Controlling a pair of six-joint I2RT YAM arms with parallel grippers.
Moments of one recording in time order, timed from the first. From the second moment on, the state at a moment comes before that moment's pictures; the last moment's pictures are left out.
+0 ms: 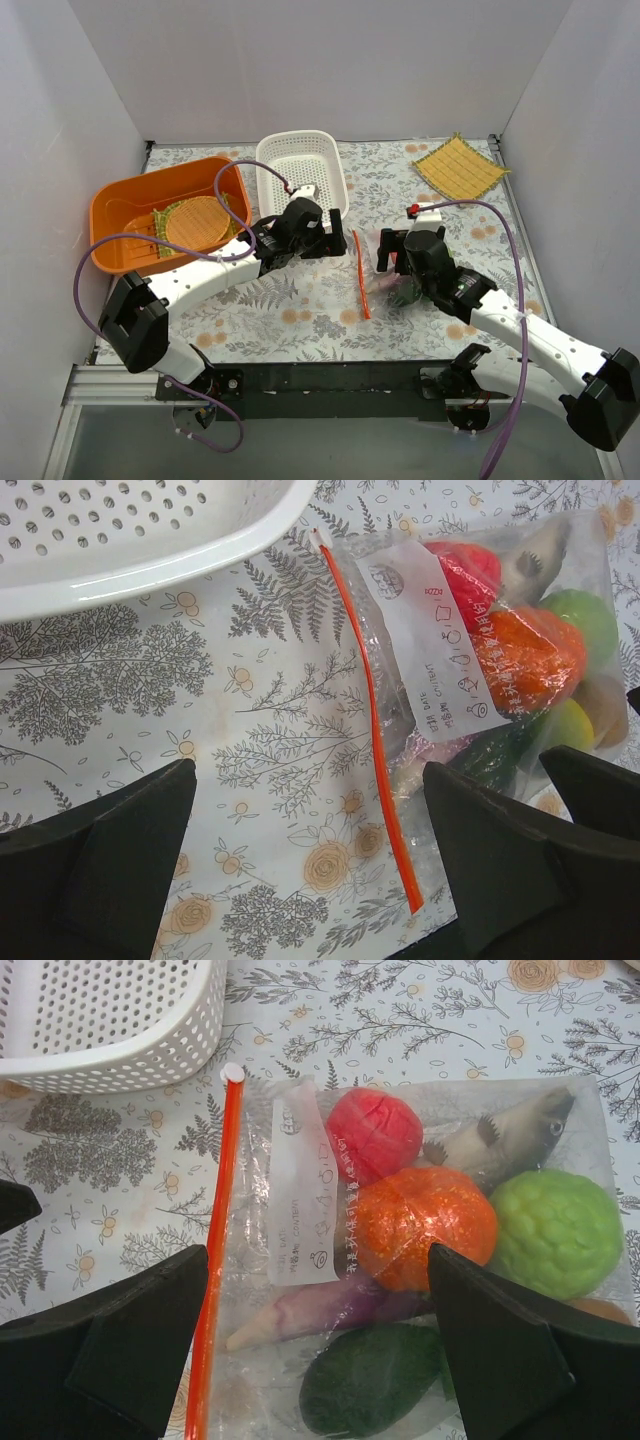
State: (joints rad) left arm -0.82 1.48 1.09 -0.32 -0.18 -0.71; right arm 0.76 0.94 0.66 -0.26 0.46 0.42
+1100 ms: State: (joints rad) left arm -0.58 1.34 0.91 -0.29 -0.06 -0.84; right arm 1.02 1.82 1.20 -0.51 0.80 0.39
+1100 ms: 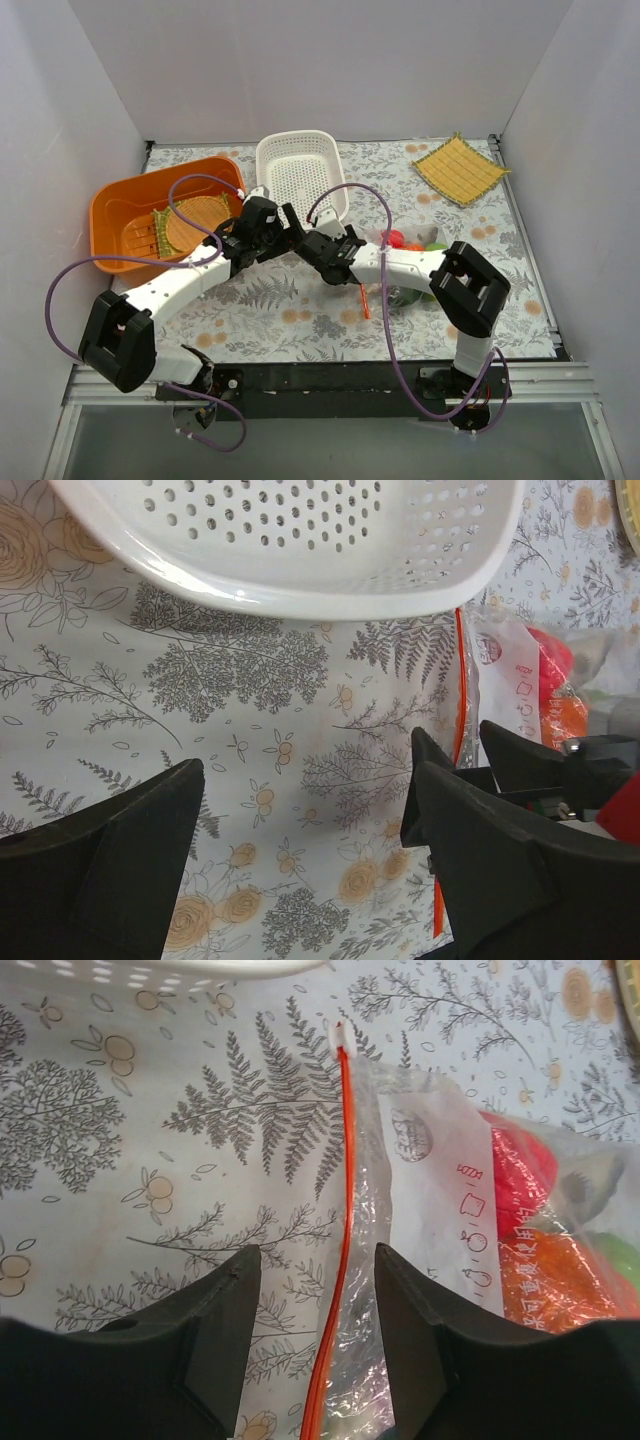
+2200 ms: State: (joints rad) left arm -0.51 1.32 0.93 -0.19 0.08 -0.89; right arm 1.01 1.55 0.85 -0.34 0.82 0.38
